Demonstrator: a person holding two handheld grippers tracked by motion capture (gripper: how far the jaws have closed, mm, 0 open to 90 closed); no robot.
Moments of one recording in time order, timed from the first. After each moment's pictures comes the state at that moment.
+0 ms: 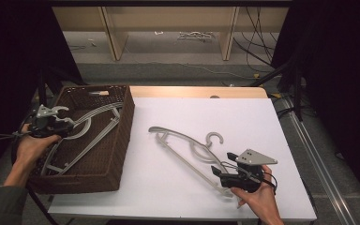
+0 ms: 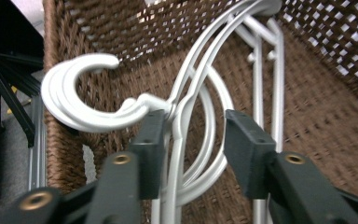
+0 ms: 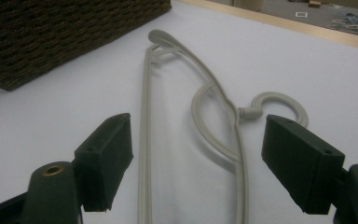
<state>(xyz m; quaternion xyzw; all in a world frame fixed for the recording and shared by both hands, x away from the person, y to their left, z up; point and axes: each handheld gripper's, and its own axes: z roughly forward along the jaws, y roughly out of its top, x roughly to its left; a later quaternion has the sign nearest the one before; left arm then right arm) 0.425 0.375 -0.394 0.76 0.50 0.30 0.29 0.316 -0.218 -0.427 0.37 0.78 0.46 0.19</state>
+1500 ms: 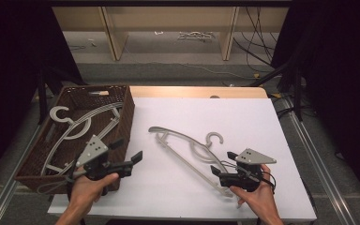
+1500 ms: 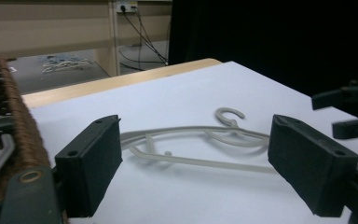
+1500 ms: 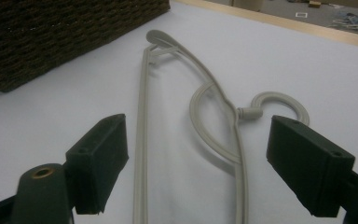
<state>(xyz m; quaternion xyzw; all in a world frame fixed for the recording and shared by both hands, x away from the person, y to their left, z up) 0.310 0.184 -0.392 0.71 0.35 0.25 0.56 0.321 -0.218 -0.432 0.38 0.78 0.47 0.19</state>
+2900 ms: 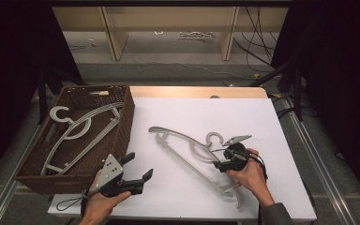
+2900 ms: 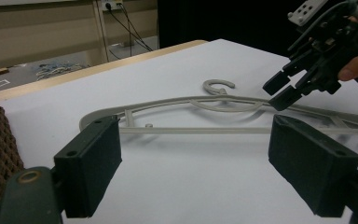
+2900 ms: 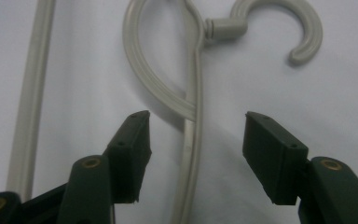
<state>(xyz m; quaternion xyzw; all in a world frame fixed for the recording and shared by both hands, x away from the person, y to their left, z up) 0.295 0.166 -0.437 0.73 0.32 0.25 0.55 0.393 -0.213 -0.465 0.43 0.85 0.28 0.11</state>
